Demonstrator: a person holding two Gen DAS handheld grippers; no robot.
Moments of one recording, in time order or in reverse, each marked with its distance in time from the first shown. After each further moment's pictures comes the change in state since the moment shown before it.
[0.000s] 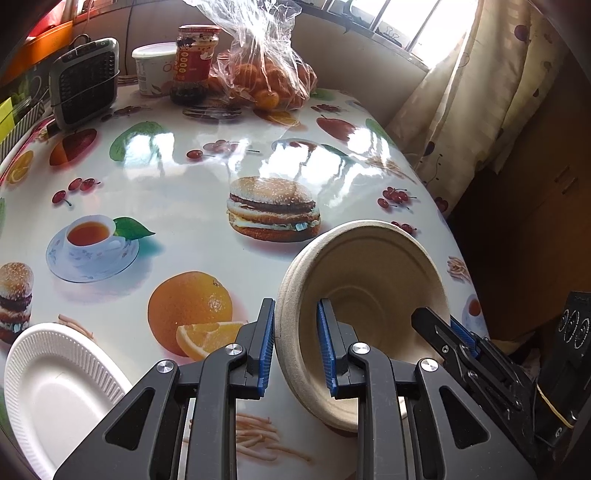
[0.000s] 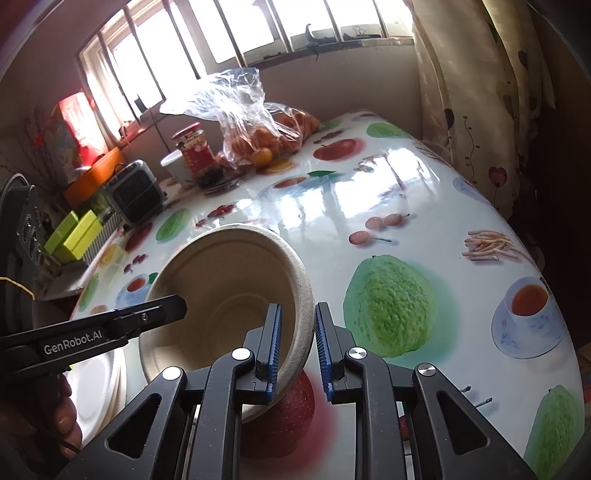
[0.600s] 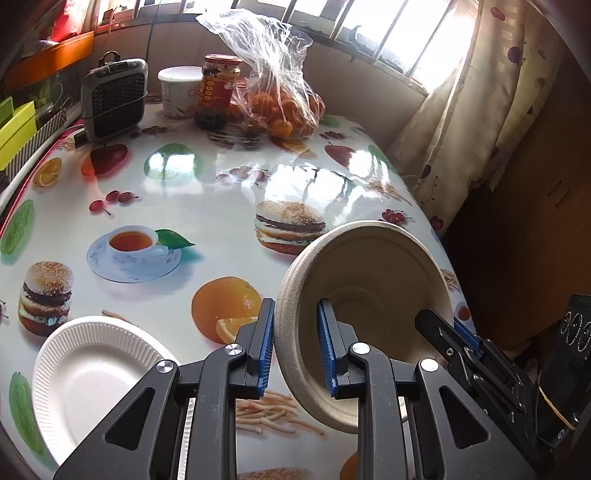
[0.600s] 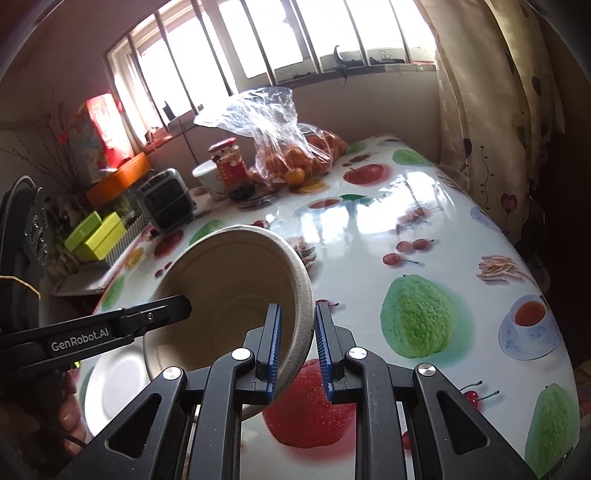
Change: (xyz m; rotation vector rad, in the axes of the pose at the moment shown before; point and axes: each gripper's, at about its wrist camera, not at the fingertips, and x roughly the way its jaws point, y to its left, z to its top) left arm -0.050 0.013 -0.009 -0.022 -0.078 0.009; right arm -0.034 0.039 0.002 -0.058 -0.058 0.049
